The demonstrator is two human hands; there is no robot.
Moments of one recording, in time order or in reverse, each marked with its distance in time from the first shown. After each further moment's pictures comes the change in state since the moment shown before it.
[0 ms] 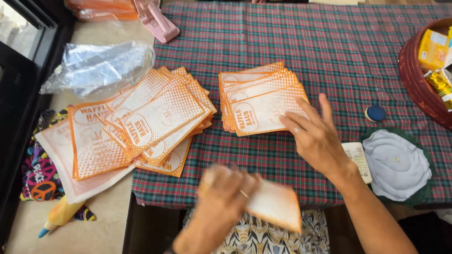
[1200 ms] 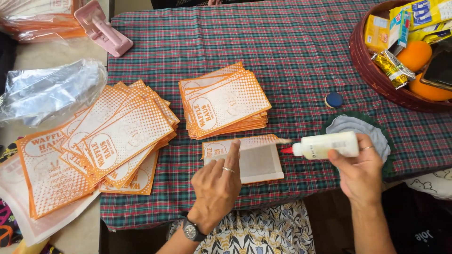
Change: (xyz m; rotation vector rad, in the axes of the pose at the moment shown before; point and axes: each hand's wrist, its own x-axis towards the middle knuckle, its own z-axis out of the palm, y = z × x) left_hand 0.051 -0.006 0.079 0.239 0.479 -0.081; right_hand -0.158 0.013 -0.046 1.148 0.557 1.246
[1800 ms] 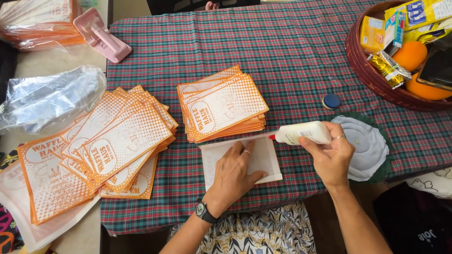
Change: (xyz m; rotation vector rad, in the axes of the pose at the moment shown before) left_hand 0.042 0.011 0.021 -0.388 -0.724 -0.252; right_hand 0.022 0.017 0.052 -0.453 0.051 -0.452
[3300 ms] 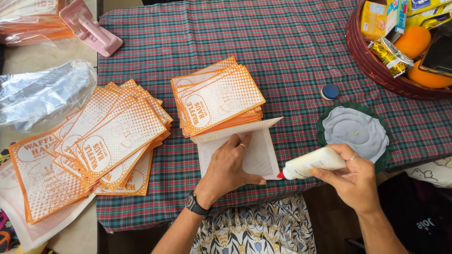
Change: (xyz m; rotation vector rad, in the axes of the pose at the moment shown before) left_hand 0.001 -0.023 0.011 -0.079 -0.109 0.074; right_hand -0.040 -0.017 -0.075 -0.091 -0.326 0.216
